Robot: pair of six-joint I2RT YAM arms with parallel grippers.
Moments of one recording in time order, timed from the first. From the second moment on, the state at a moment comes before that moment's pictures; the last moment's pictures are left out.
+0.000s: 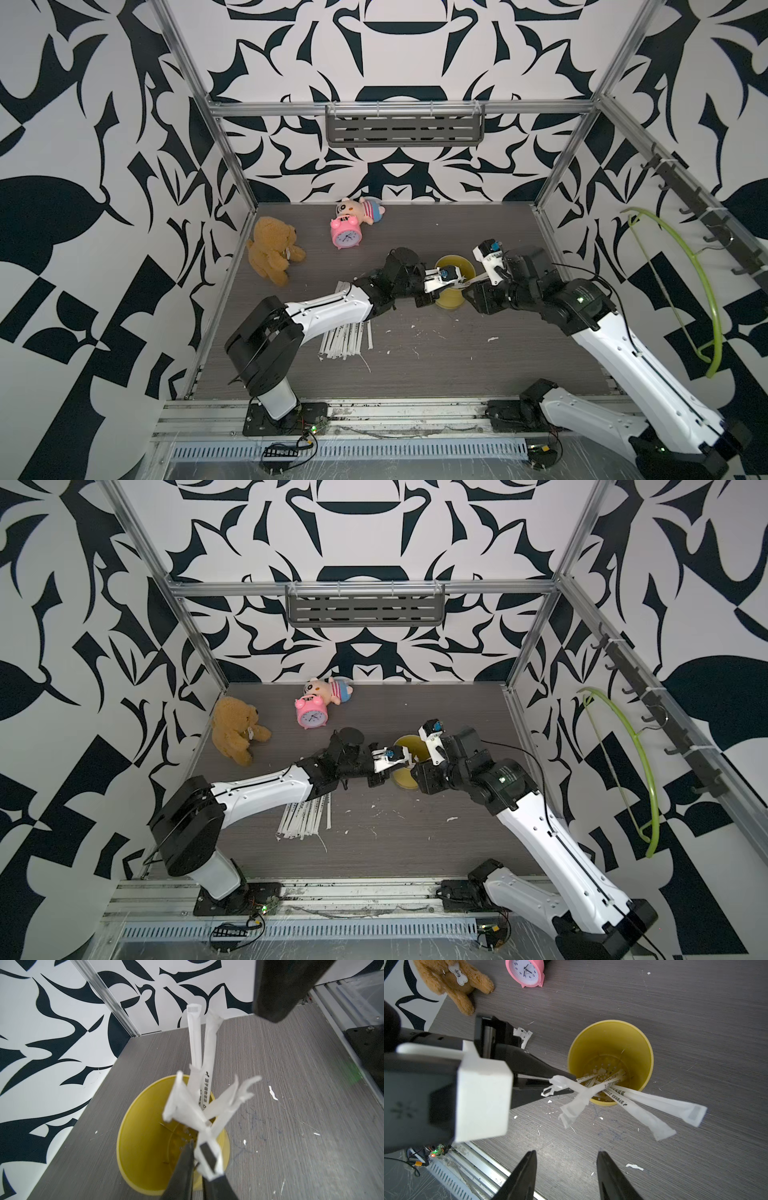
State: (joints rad) left arm -0.90 1.65 1.08 0.18 0.37 0.51; right arm 0.53 0.99 1.16 -1.00 -0.14 0.24
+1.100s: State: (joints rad) left arm -0.90 1.16 1.11 -0.19 0.37 0.42; right arm 0.55 1.04 1.35 -0.95 -0.35 0.23
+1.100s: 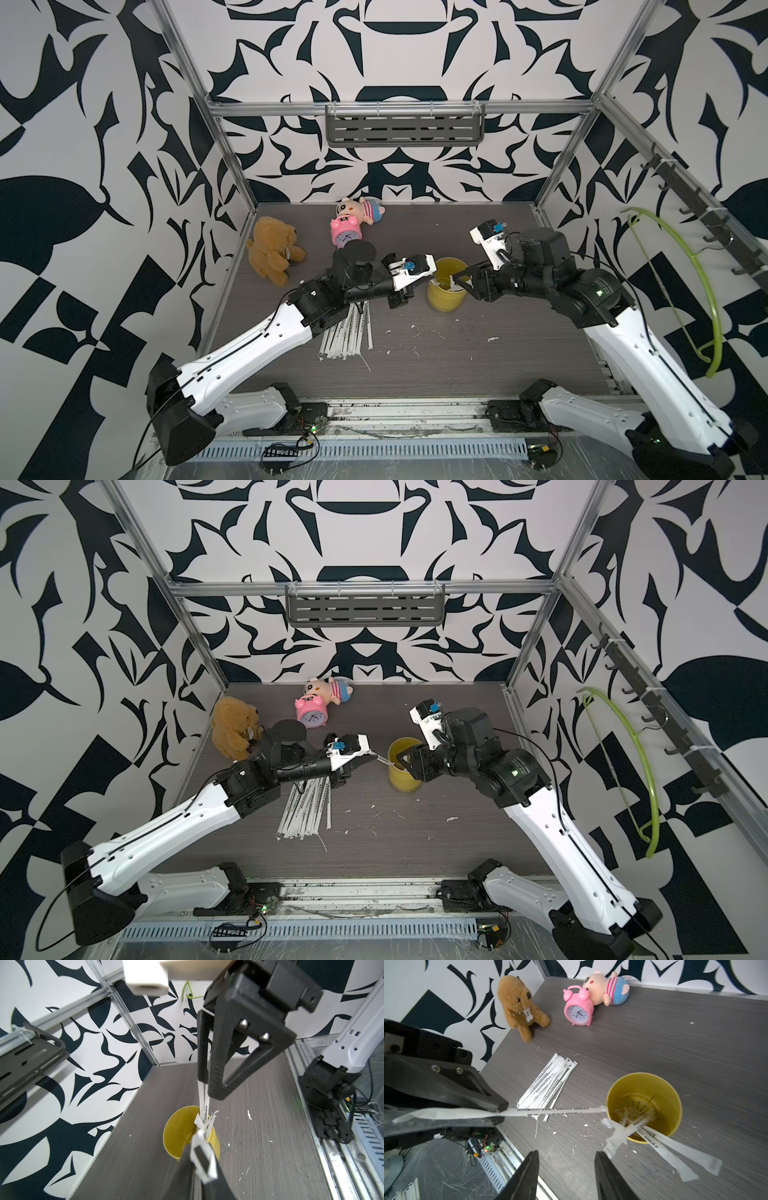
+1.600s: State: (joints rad) left arm -0.89 0.98 1.17 -0.59 0.23 0.23; right arm 0.81 1.23 1.38 -0.88 -0.40 0.22
